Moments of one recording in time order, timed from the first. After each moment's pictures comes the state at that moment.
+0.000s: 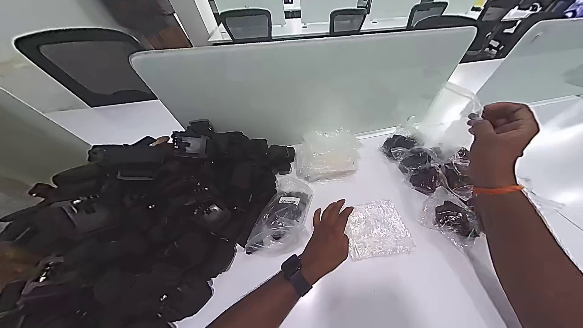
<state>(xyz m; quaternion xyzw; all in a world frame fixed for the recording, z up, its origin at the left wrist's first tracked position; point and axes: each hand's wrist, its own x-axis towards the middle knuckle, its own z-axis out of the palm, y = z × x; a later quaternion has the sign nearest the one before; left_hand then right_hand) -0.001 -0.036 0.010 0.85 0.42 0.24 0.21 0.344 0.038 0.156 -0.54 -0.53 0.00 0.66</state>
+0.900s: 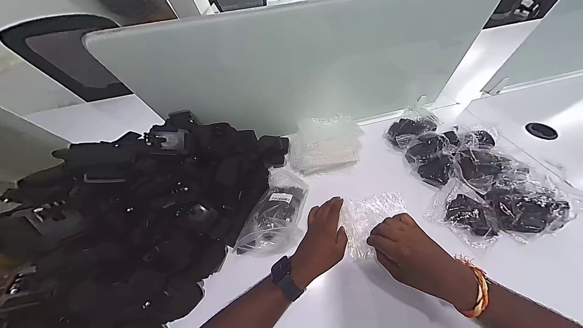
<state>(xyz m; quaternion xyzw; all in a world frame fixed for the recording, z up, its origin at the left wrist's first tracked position) -0.002 -0.033 0.007 0.84 0.44 0.24 0.22 0.227 -0.084 0.044 -0.39 -0.90 -0.03 0.19</state>
